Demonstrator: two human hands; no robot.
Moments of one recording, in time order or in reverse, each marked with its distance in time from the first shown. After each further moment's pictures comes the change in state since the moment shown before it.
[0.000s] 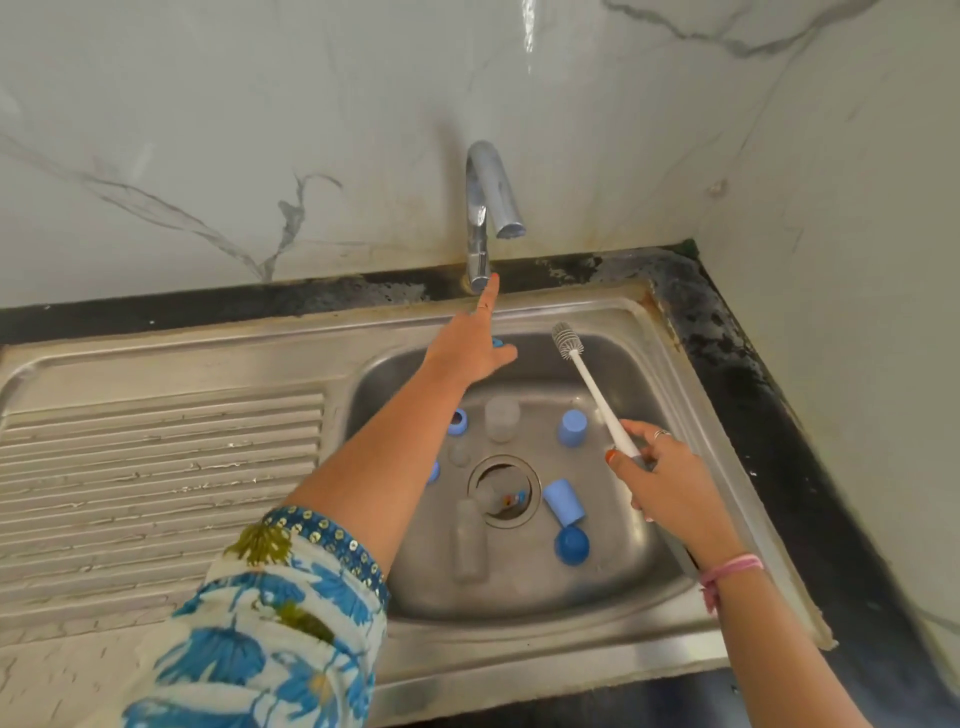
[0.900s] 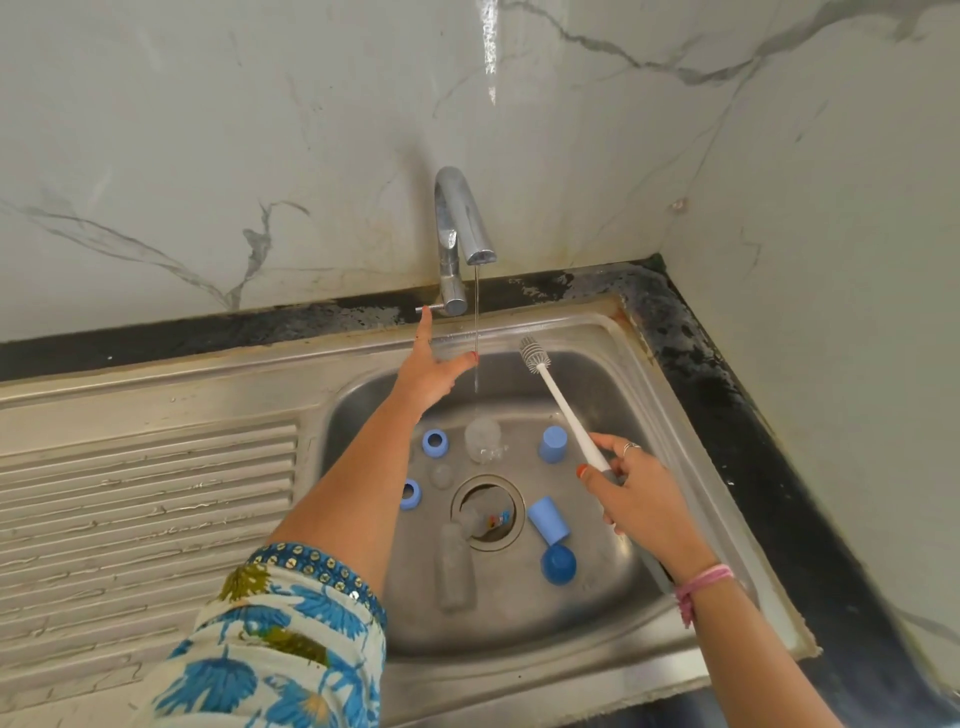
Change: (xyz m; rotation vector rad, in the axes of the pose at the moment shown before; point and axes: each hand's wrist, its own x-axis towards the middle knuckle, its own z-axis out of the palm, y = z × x) left_hand 0.014 -0.030 0.018 -0.769 0.025 -0.309; right_hand 0.003 -0.005 0.009 0.044 -0.004 -0.008
